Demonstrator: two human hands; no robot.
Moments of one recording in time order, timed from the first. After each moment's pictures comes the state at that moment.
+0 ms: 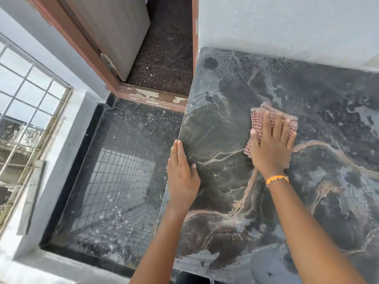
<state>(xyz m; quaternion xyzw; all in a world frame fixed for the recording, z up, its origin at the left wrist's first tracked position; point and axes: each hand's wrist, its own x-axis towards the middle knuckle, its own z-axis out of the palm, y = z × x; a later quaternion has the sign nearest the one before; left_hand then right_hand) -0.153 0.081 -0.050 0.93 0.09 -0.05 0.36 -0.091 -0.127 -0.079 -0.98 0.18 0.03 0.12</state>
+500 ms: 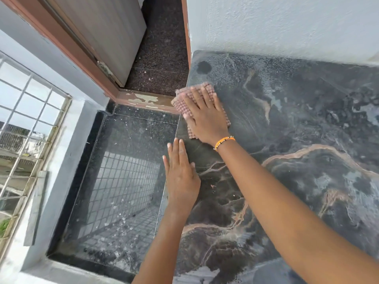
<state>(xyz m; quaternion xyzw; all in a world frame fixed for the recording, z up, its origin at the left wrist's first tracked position) -0.125 0.070 -0.050 0.95 0.07 -0.07 0.29 0.013 -0.023 -0.074 -0.98 -0.13 0.06 0.10</state>
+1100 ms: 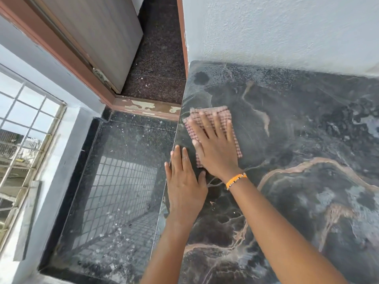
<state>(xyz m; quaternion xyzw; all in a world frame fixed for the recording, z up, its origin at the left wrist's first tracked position) -0.102 0.060 -0.050 0.97 0.05 -0.10 0.23 -0.031 -0.040 -0.078 -0.99 -0.10 0.04 0.10</state>
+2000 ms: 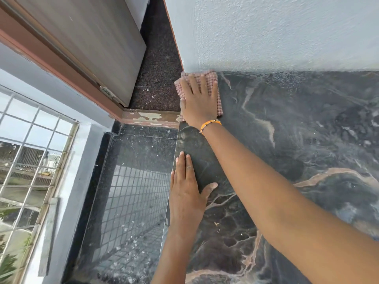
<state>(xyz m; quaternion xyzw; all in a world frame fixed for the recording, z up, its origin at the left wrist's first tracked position) -0.077 0.058 -0.054 0.97 0.01 -0.11 0.22 0.121 -0.015 -0.069 -0.99 -0.03 0.02 0.15</state>
